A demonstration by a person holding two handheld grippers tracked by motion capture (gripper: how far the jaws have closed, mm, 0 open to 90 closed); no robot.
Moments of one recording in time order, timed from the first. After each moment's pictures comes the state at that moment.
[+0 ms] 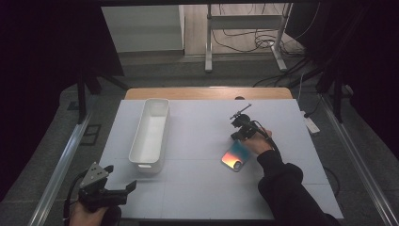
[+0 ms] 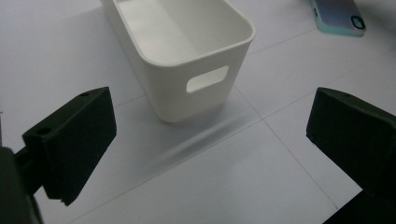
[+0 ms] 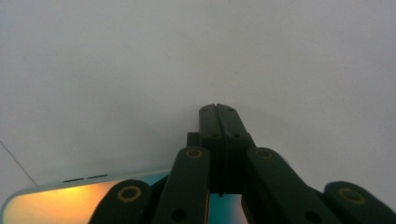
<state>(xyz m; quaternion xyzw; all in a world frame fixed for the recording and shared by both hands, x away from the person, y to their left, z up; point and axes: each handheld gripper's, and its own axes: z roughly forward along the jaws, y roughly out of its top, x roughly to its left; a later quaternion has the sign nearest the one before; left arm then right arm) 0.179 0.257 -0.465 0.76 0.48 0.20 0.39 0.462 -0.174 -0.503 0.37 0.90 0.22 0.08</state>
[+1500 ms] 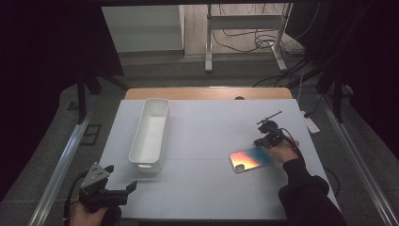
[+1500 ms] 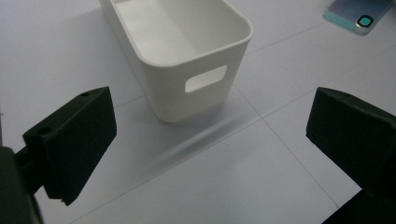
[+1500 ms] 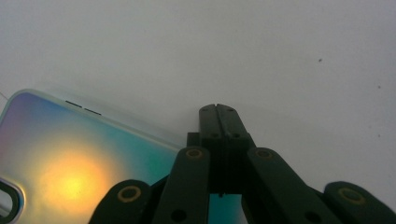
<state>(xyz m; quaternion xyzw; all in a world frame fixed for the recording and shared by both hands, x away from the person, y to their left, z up) 0.179 0.256 -0.464 0.76 0.48 0.20 0.39 0.435 -0.256 -0.499 0.43 0.87 0.22 0.08</state>
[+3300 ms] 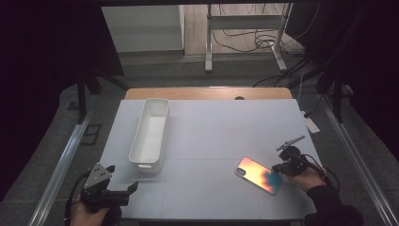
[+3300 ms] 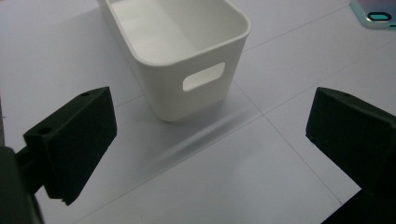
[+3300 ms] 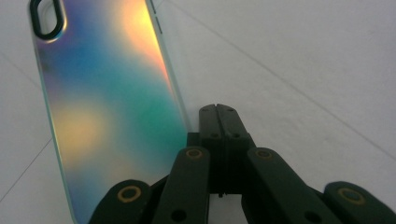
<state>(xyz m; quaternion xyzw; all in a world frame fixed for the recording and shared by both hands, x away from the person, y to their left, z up) 0.179 0.251 -0.464 0.77 0.47 0.21 0.38 0.341 -0.308 -0.494 0.41 0.89 0.20 0.06</state>
